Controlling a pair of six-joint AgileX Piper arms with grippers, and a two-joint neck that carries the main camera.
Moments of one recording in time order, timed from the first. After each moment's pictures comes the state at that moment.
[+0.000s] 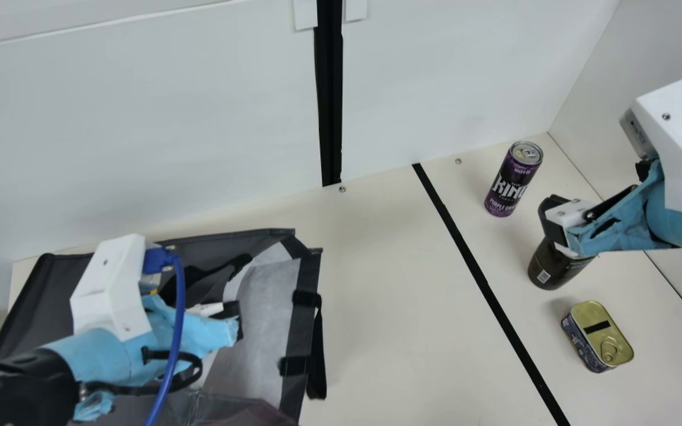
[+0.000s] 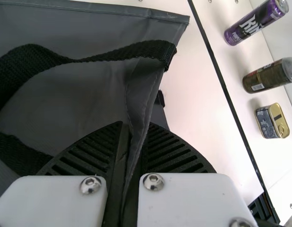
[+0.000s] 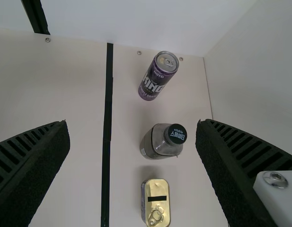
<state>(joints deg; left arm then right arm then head) -35.2 85.7 -80.0 -18.1 48.2 -13.2 -26.4 66.0 -89.7 7.3 69.9 -29.6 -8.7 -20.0</state>
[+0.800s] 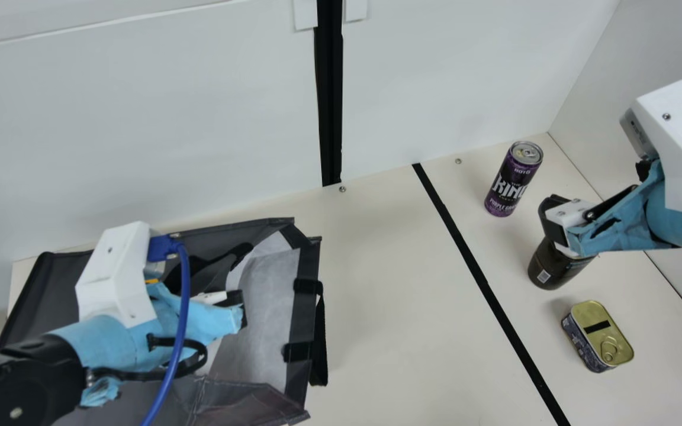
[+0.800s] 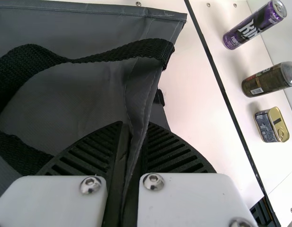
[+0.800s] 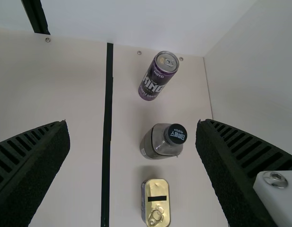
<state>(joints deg) -35.3 86.7 -81.4 -17.8 48.3 -13.4 -26.4 66.0 -89.7 7.3 69.9 -29.6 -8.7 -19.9</state>
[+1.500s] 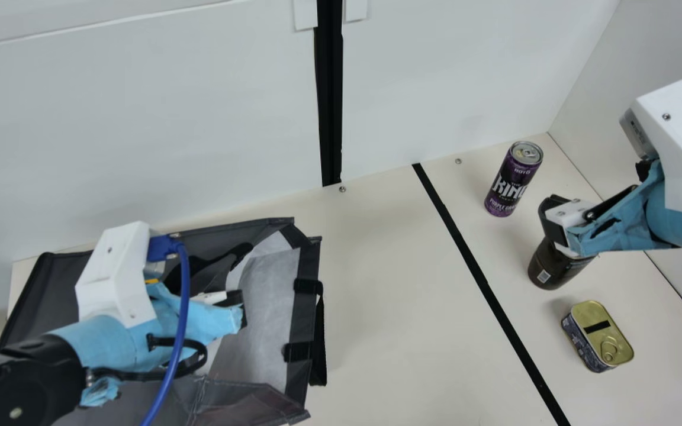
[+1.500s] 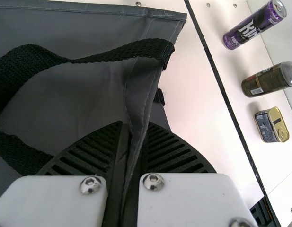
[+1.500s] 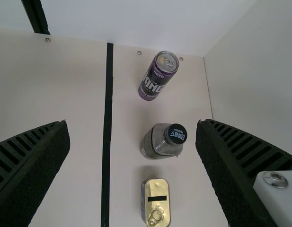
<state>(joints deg) -35.3 86.7 -81.4 -17.8 48.3 -13.4 -26.4 66.0 -89.7 7.3 69.9 -29.6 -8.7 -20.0</state>
